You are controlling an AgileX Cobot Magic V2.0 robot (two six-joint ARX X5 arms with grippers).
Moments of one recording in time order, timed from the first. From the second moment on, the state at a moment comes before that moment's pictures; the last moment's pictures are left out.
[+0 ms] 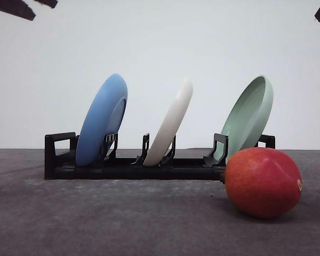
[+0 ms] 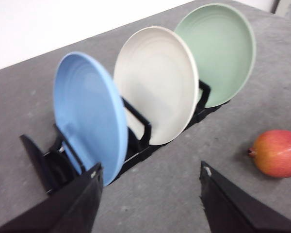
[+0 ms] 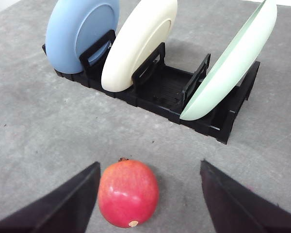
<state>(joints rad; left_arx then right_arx) -0.44 0.78 0.80 -0.41 0.23 0.15 0.29 0.53 0.67 -0.62 -0.31 0.02</state>
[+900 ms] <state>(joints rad) -0.79 1.47 0.96 0.20 -0.04 0.15 0.29 0.53 0.67 -0.61 -0.34 0.02</state>
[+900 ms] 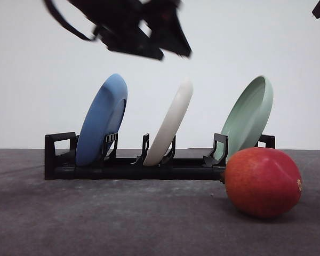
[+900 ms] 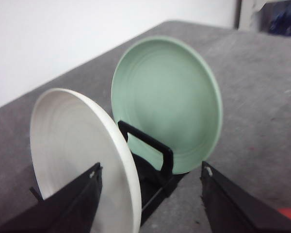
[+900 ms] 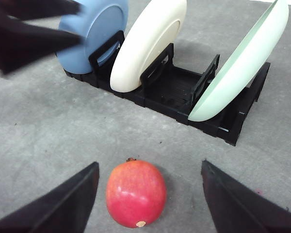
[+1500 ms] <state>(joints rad) -0.79 1.77 1.22 0.01 -0.19 0.00 0.29 0.53 0.67 -0.61 -0.34 0.02</state>
